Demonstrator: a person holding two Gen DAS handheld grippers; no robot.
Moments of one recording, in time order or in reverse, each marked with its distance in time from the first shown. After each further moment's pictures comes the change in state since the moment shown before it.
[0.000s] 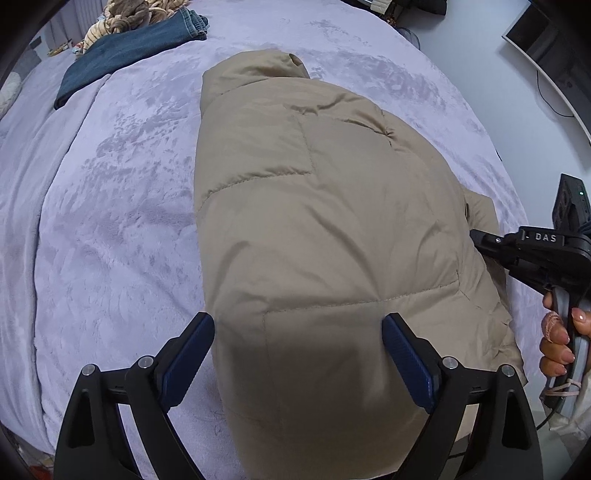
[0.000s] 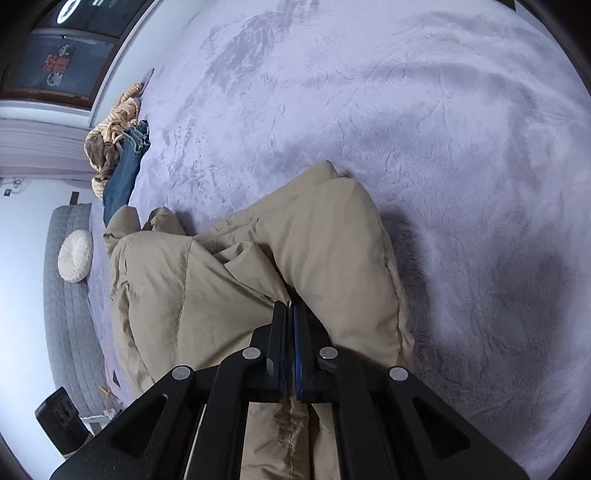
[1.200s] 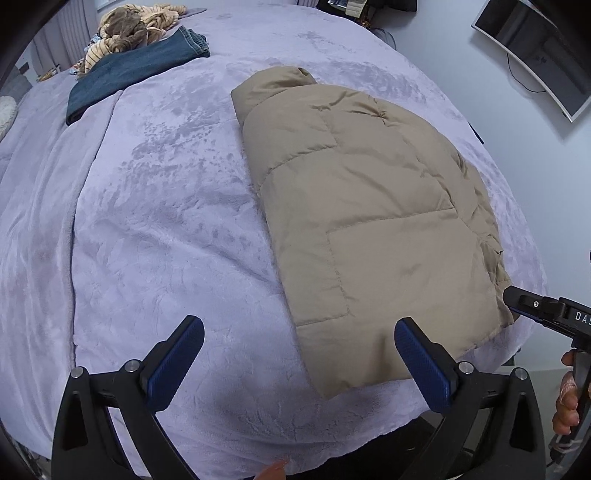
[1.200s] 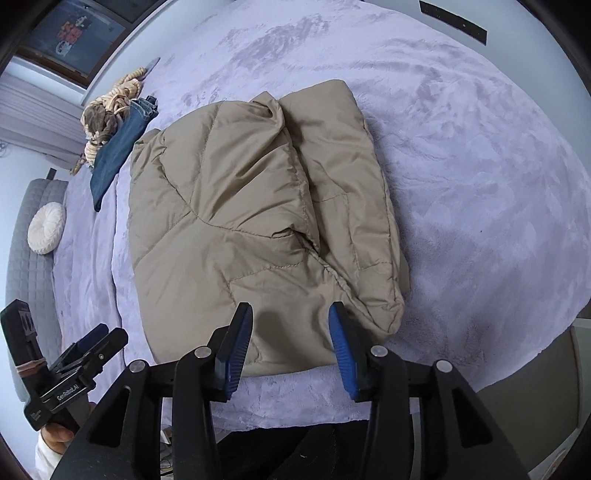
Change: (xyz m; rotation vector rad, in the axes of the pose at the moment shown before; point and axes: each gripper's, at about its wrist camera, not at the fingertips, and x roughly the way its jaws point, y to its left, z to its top) left arm -0.057 0.053 -0.047 0.109 -0.036 -0.019; right arm -0.064 0.049 -0.162 -0.036 -0.090 -0.173
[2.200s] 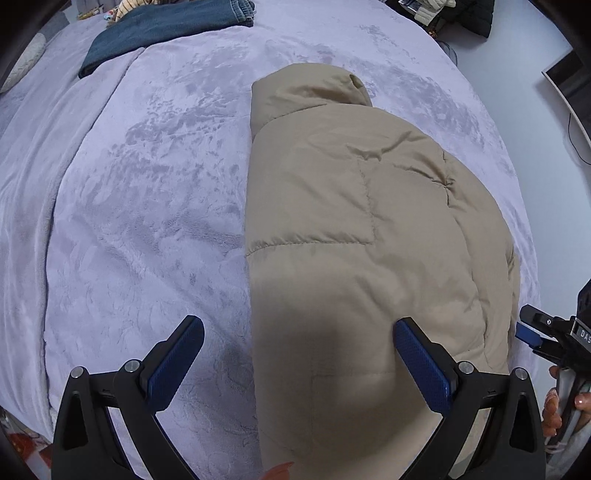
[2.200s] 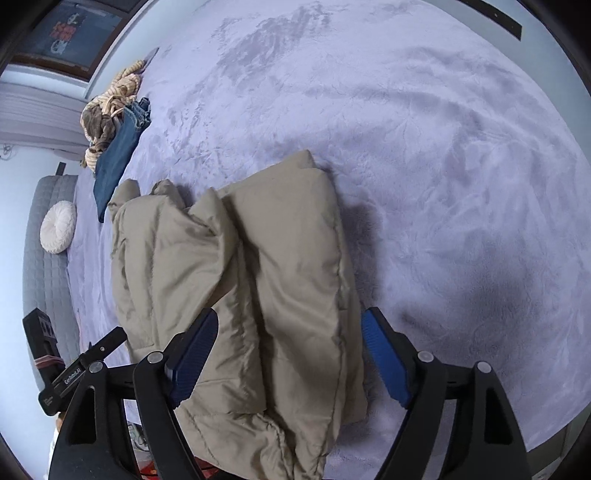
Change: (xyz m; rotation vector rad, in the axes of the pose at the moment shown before) left arm 0.063 0.007 0.083 -0.262 0.078 0.009; right arm 0.046 -0.056 0.139 0.027 0.145 0.116
